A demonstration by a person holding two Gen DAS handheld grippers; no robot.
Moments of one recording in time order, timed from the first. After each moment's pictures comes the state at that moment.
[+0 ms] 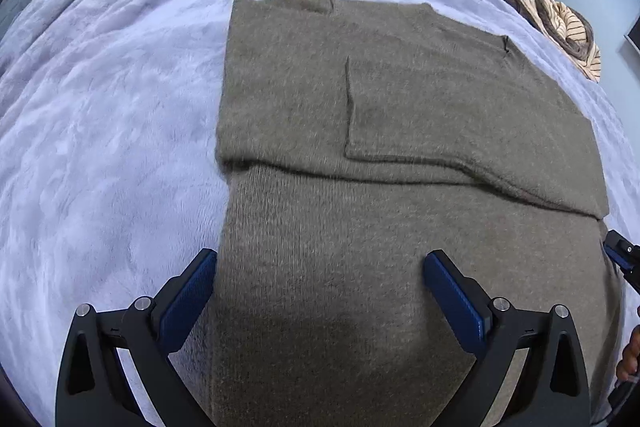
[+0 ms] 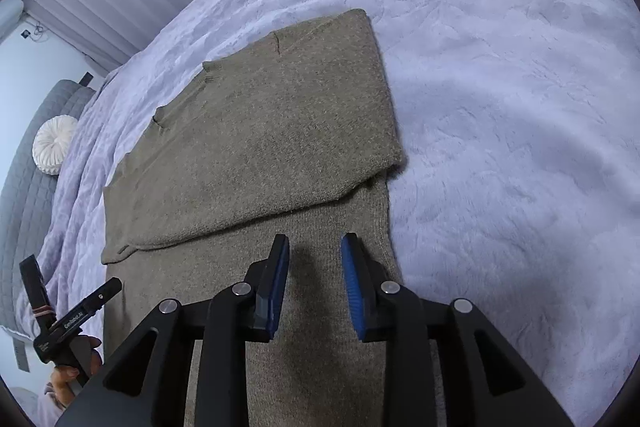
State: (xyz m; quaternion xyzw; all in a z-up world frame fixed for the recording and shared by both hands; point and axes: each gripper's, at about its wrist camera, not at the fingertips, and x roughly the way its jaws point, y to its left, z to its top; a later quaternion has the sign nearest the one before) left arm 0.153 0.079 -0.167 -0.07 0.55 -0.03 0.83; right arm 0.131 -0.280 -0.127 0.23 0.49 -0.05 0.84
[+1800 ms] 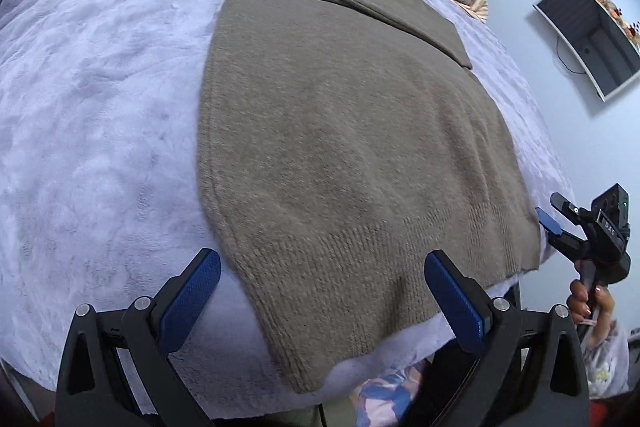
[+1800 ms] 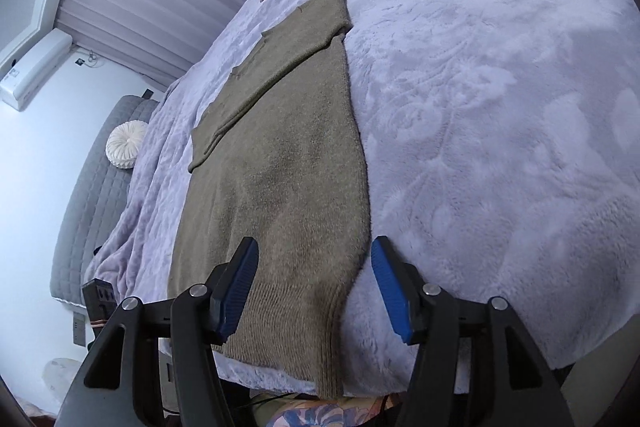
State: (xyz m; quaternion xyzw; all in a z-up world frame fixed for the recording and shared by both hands) left arm -0.098 0.103 -0.146 -0.12 0.55 -0.20 0.80; right arm -0.114 -0.270 -0.116 0.35 0.44 0.04 0.83
